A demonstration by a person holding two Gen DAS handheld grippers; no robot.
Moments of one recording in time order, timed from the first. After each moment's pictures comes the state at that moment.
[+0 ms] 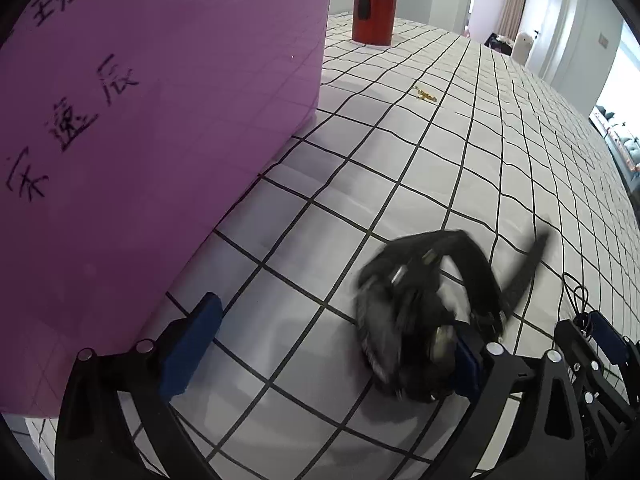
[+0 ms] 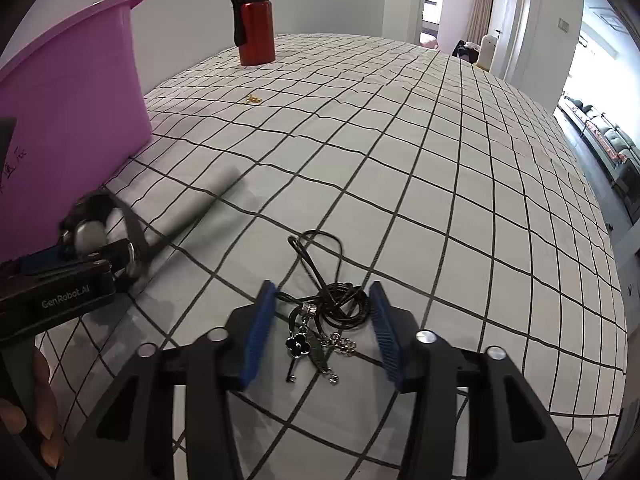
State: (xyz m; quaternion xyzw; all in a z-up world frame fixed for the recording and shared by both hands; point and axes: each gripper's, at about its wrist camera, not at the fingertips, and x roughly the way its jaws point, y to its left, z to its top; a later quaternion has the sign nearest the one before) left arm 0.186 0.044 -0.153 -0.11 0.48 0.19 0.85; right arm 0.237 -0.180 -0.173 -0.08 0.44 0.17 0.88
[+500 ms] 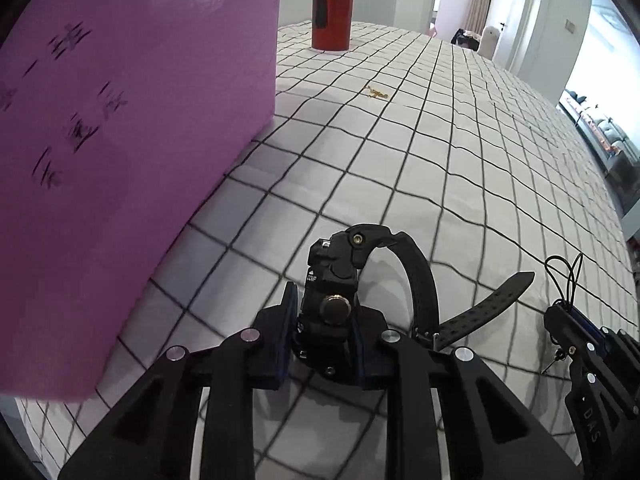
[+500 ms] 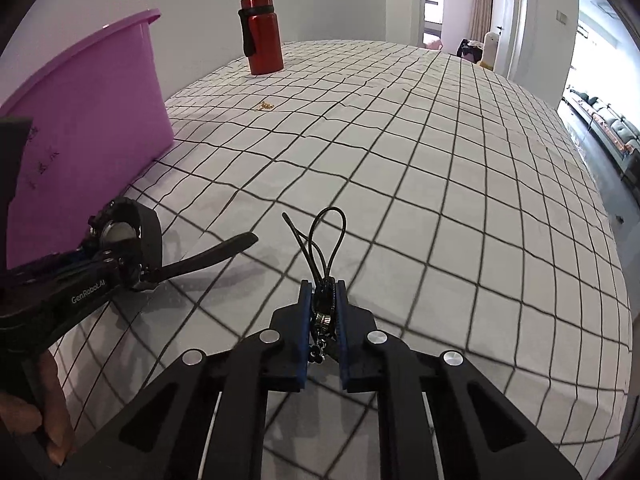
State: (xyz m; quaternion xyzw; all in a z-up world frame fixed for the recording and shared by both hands) left arm 0.164 0.020 -0.143 -0.10 0.47 0.14 0.87; right arm 0.206 -0.198 -0.161 -0.05 0.44 0.19 0.88
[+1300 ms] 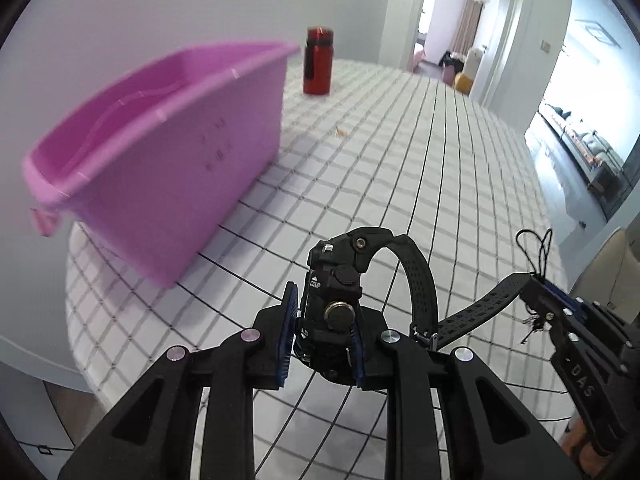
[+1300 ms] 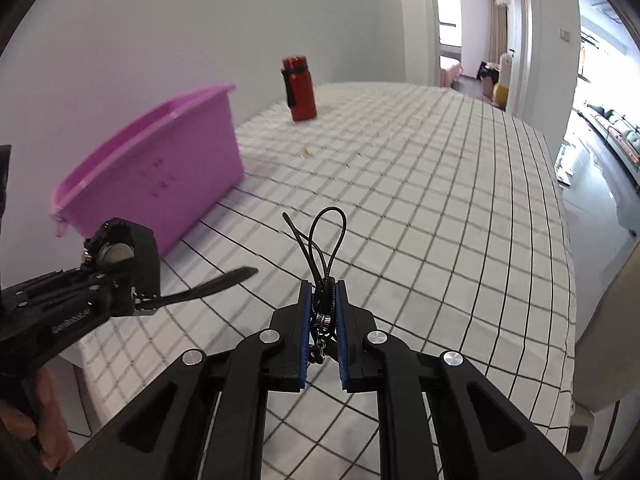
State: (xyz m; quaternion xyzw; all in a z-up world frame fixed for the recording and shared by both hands) left arm 0.031 -0.032 -0.013 -0.11 0.43 0.13 0.89; right arm 0.097 -0.253 -0.046 -0.03 0.39 0.25 0.89
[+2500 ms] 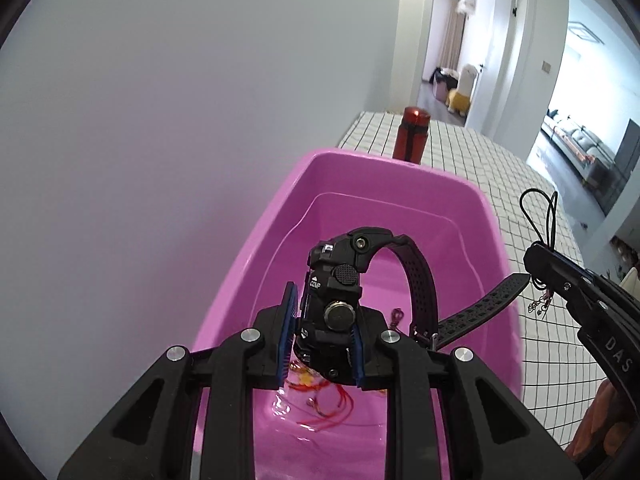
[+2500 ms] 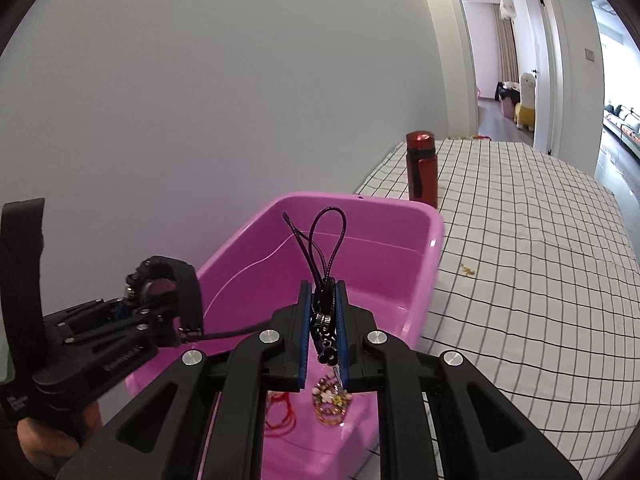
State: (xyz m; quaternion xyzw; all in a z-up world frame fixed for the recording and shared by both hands) left arm 0.109 0.269 0.067 -0.06 0.41 0.09 0.91; right arm 0.166 0.066 0.059 0.03 0.35 0.27 0.90
